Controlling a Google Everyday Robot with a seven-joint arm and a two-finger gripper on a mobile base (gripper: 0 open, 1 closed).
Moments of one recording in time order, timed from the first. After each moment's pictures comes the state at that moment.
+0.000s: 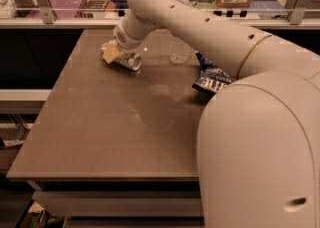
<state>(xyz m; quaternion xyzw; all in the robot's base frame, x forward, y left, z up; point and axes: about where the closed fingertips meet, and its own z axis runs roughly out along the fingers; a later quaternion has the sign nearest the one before) 0.743 0.136 0.828 -0.42 0.84 0.16 0.29</state>
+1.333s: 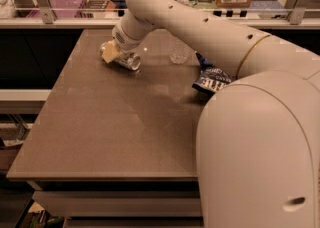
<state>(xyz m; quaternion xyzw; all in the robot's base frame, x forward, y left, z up) 0.744 0.139 0.828 -0.42 0.84 0.16 0.30</state>
